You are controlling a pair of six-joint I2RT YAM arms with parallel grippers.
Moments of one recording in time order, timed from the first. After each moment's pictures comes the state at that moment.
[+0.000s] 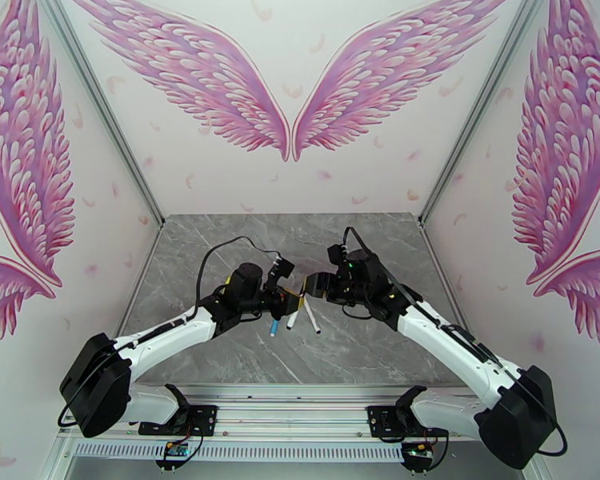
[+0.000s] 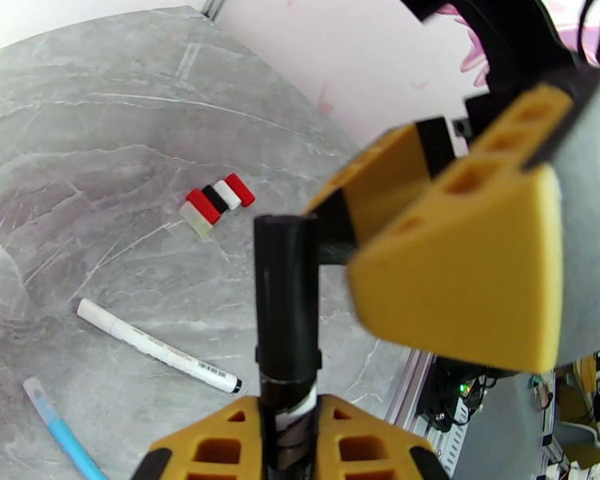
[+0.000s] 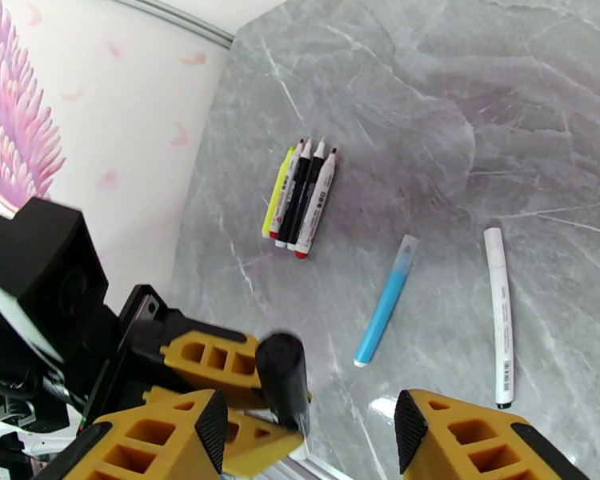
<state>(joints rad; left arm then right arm) -0.73 1.38 0.85 0.04 0.50 -0.35 0.54 1.24 0.99 -0.38 -0.39 0.72</state>
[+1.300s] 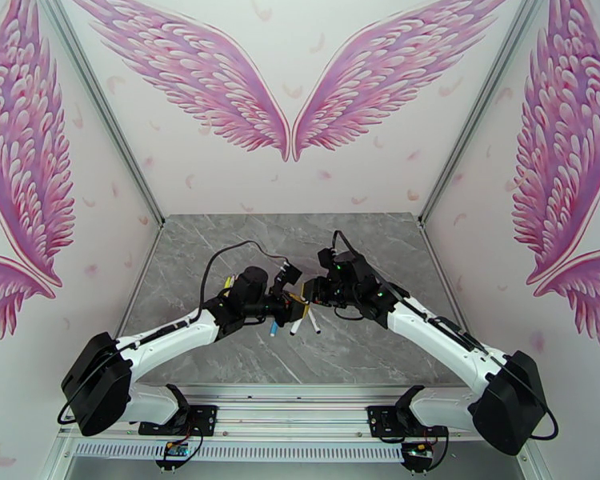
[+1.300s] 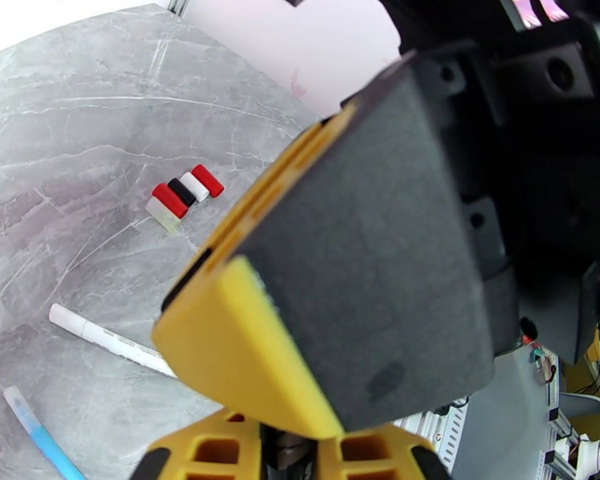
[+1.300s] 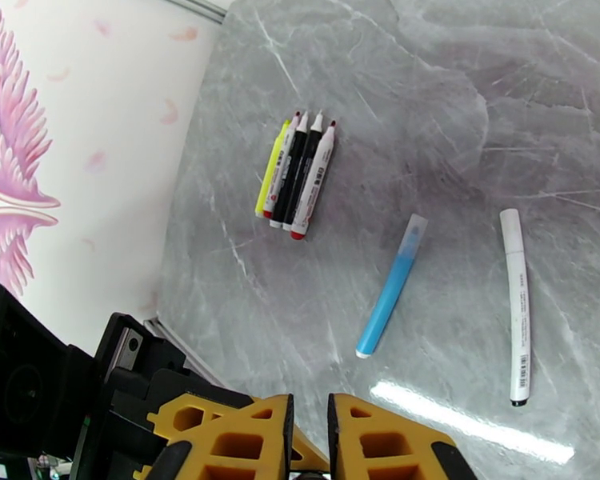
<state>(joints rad) -0.77 1.40 0.85 0.05 0.50 -0.32 0.60 1.29 0.99 -0.38 -0.36 0.73</state>
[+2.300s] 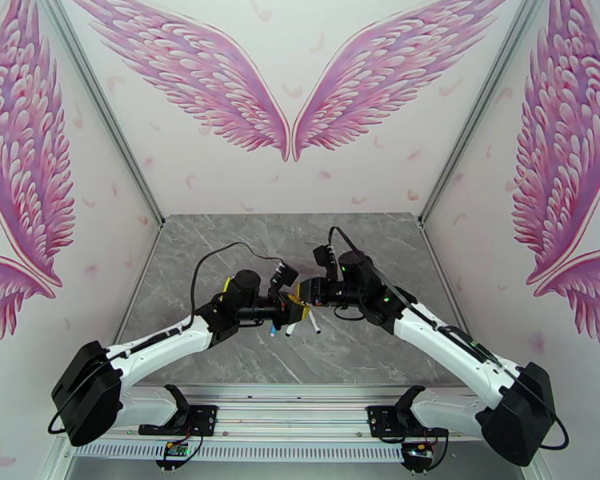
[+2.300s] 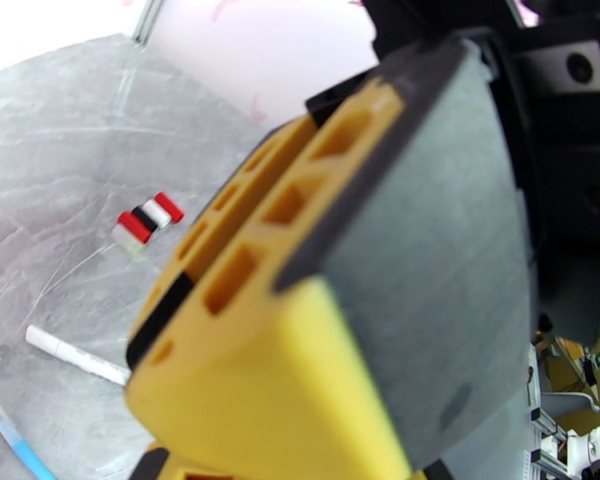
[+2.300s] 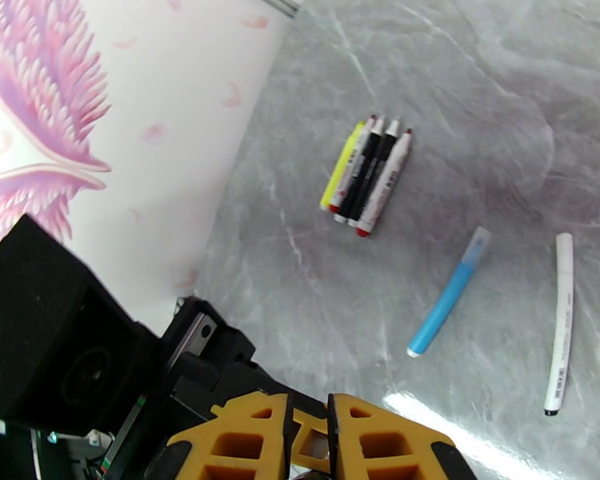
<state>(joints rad) -0.77 1.31 0.78 0.16 0.59 -0.36 0.61 1.21 0.99 -0.31 -0.47 0.68</state>
